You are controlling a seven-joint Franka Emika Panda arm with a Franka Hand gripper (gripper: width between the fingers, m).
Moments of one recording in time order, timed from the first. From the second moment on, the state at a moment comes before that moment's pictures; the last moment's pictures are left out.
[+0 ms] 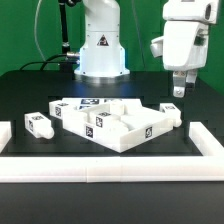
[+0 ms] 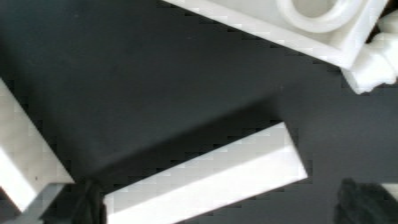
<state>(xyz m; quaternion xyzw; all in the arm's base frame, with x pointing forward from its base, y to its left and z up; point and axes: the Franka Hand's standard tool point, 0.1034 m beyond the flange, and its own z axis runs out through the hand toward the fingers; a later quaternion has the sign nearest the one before) 0.538 0.118 0.090 0.86 0.51 0.05 0.06</state>
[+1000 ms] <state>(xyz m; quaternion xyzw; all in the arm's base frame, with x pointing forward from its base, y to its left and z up) 0.482 0.081 0.074 0.86 0.50 0.03 0.05</state>
